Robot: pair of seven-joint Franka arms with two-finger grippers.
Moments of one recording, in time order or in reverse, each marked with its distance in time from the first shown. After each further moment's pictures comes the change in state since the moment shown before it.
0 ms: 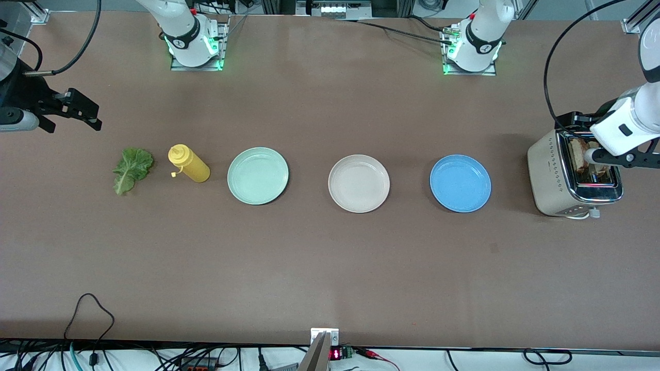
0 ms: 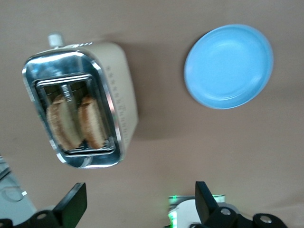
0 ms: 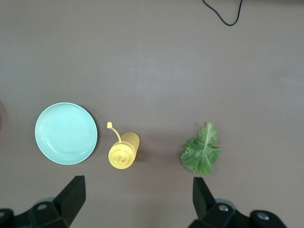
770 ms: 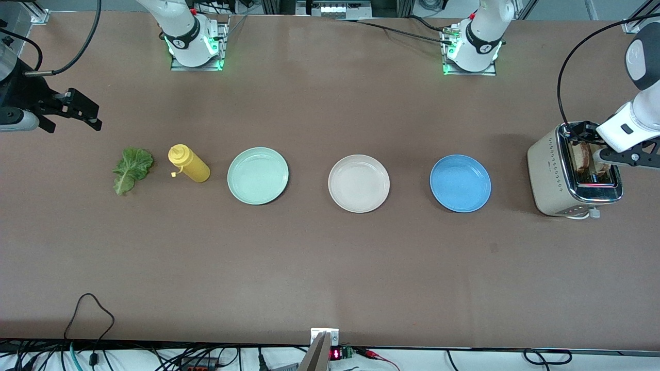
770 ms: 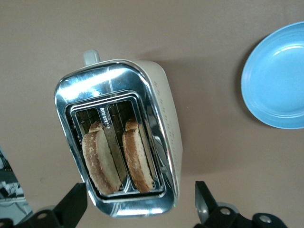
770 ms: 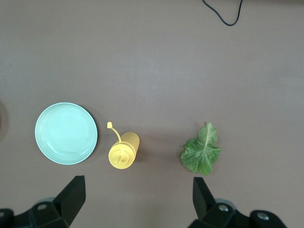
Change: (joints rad) left arm 0.161 -0.149 0.003 -0.434 0.073 0.529 0.155; right arm 0.000 0.000 0.000 0.000 0.000 0.000 0.000
